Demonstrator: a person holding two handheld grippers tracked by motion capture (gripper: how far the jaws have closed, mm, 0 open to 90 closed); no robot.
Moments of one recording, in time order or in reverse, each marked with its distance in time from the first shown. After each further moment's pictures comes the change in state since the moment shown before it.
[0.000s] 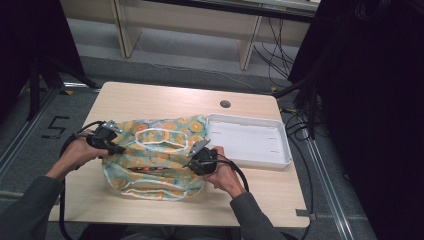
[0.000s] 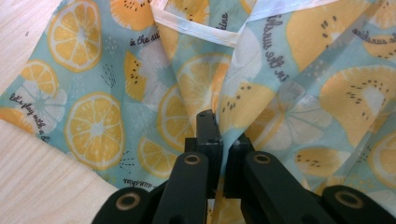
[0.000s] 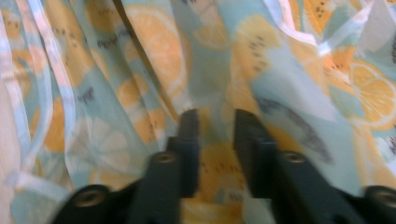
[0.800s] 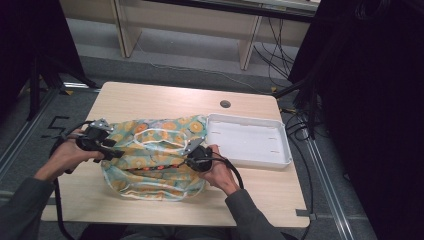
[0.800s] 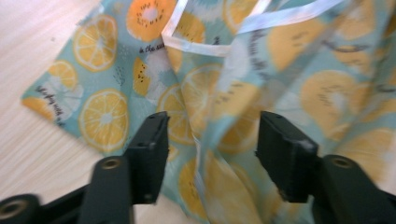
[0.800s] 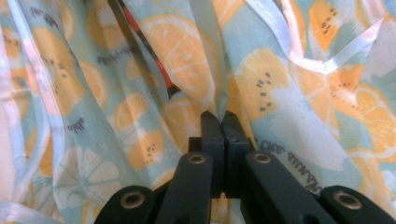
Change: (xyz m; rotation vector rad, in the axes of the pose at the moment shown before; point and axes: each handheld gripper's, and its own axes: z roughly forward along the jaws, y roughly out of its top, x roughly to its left) left arm -0.014 -0.008 -0.041 -0.092 0.019 -0.071; right arm -0.002 0.011 0.007 -0.016 0.017 -0.044
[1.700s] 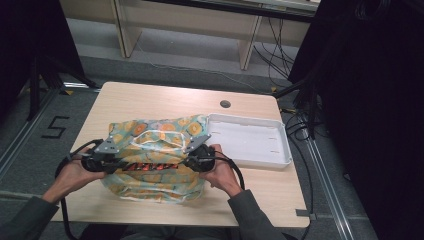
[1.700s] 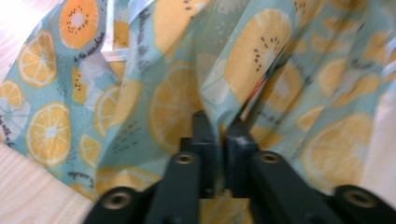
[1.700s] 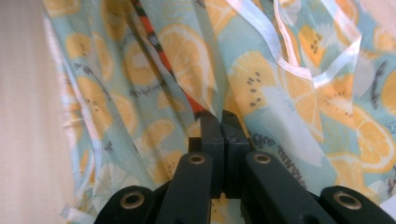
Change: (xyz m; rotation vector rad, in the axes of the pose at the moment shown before) left arm -0.042 -0.027 0.014 -0.084 -0.017 0.147; right arm 0.009 0.008 -0.028 -0.090 0.062 0.059
